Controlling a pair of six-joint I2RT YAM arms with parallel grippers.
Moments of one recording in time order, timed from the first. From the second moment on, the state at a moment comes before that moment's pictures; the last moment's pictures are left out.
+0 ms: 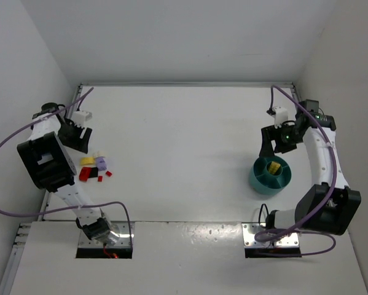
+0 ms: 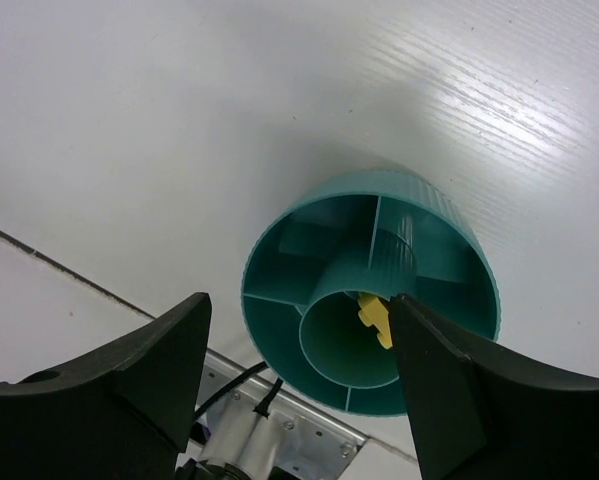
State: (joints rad) left arm 0.49 1.85 1.40 -0.85 0.25 0.80; right arm -0.23 1.36 1.19 -1.11 -0.46 -0.51
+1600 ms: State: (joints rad) left arm 0.47 1.95 1.33 -0.87 0.24 1.03; right arm -0.22 1.39 1.22 -1.15 -0.52 -0.45
